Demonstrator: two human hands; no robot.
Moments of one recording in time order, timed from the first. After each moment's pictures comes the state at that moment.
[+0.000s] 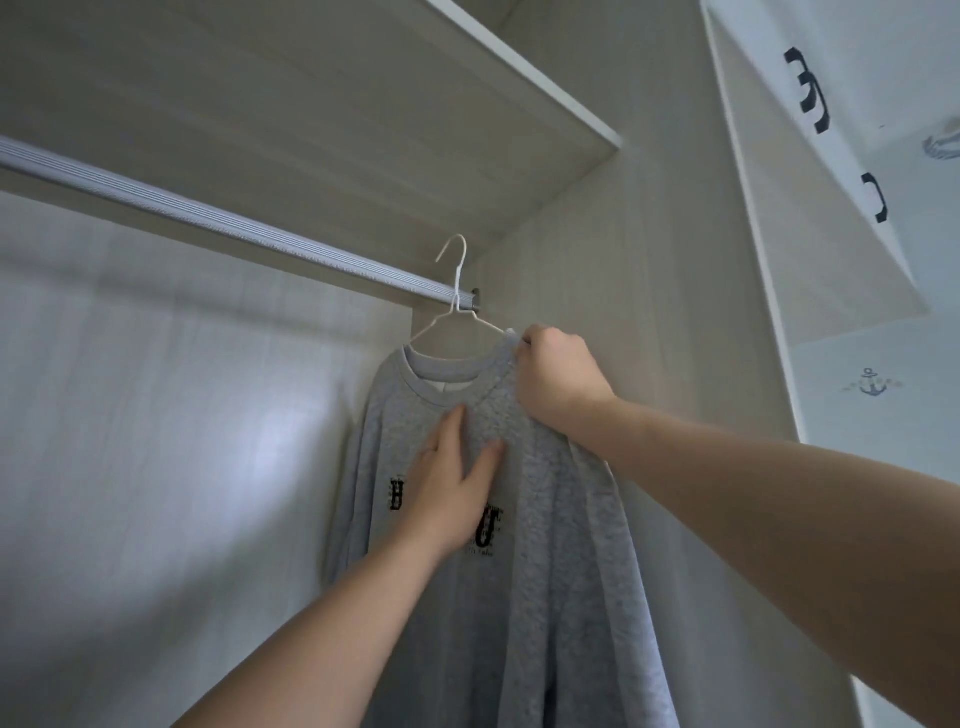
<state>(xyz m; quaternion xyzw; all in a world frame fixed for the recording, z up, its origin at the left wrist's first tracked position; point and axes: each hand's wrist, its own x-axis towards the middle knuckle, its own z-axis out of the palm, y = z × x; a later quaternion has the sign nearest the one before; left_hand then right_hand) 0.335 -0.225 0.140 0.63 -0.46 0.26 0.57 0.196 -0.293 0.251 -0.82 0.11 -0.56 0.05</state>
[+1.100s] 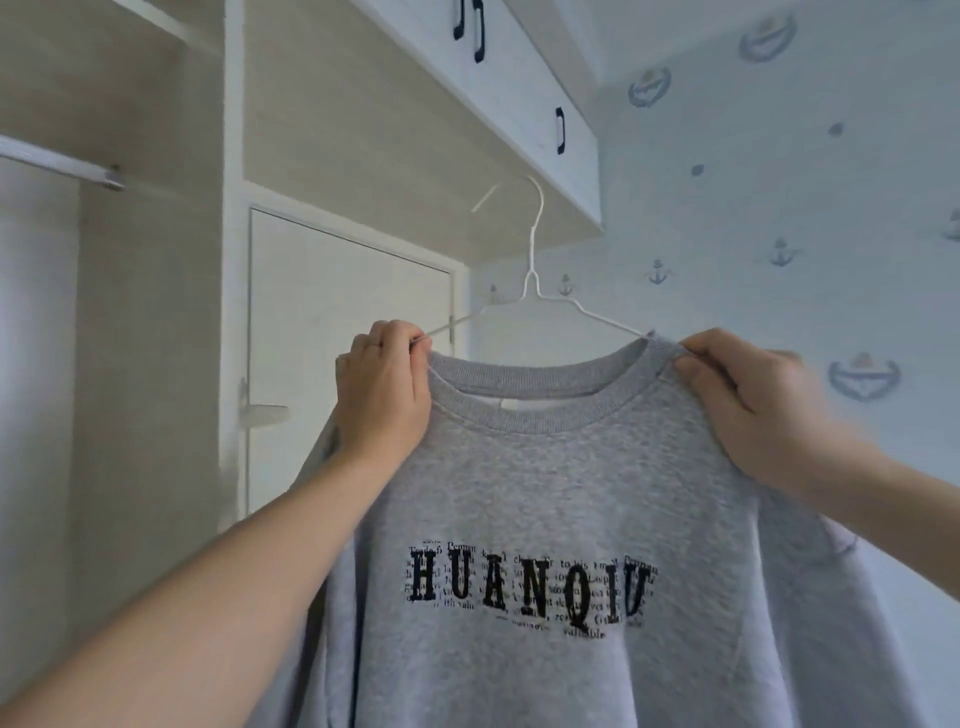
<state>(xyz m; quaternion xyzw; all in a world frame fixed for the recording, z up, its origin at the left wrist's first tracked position) -0.096 -0.392 0.079 0.56 -0.48 0.46 0.49 -0.412 -0.474 0.072 -0.79 0.21 -0.57 -0.12</state>
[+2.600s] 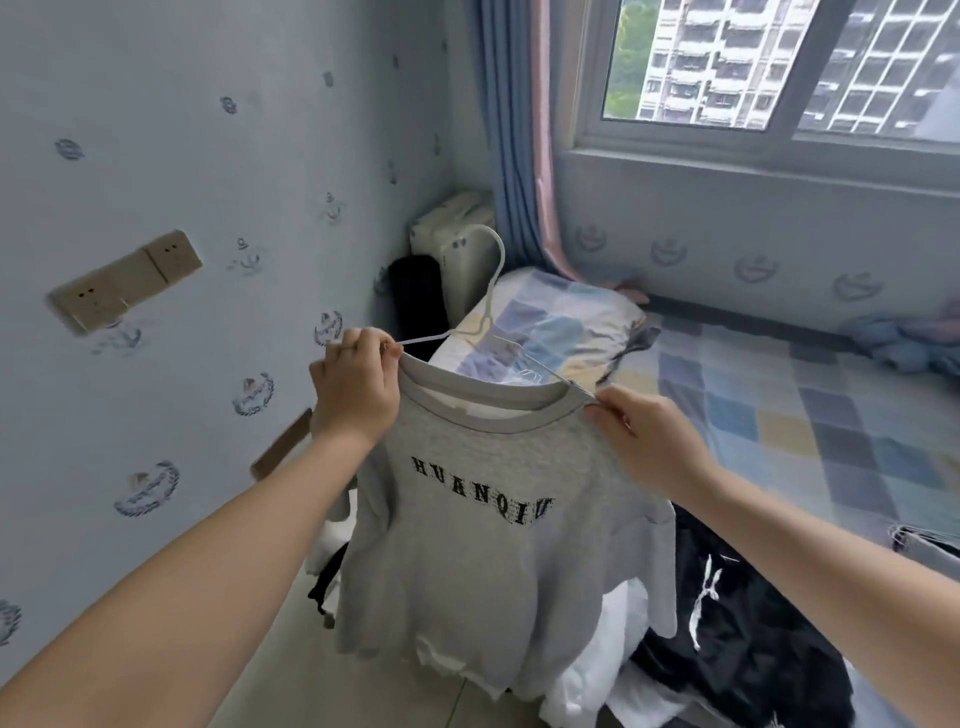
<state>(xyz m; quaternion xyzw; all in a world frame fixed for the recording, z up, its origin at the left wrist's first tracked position) -0.869 -0.826 -0.355 0.17 -0.92 -0.16 0.31 -0.928 -0.498 -0.341 -0.29 0.90 -0.33 -0.06</state>
